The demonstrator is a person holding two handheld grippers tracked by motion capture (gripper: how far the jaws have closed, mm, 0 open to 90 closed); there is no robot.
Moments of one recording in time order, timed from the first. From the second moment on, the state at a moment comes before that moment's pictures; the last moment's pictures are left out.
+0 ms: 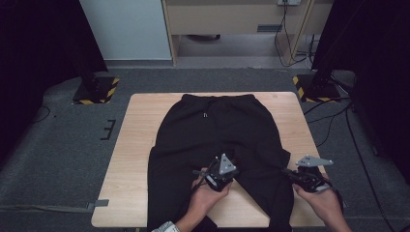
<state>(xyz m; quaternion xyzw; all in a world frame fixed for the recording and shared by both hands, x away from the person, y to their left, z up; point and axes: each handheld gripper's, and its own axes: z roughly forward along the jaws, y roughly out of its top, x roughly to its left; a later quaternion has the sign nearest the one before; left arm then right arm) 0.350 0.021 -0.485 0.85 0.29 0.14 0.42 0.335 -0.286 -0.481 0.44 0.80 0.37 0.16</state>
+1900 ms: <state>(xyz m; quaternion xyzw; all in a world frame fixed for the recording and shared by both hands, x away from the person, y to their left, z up) 0.415 0.034 -0.470 0.83 0.35 0.17 0.39 0.327 -0.284 -0.465 0.43 0.81 0.33 0.21</state>
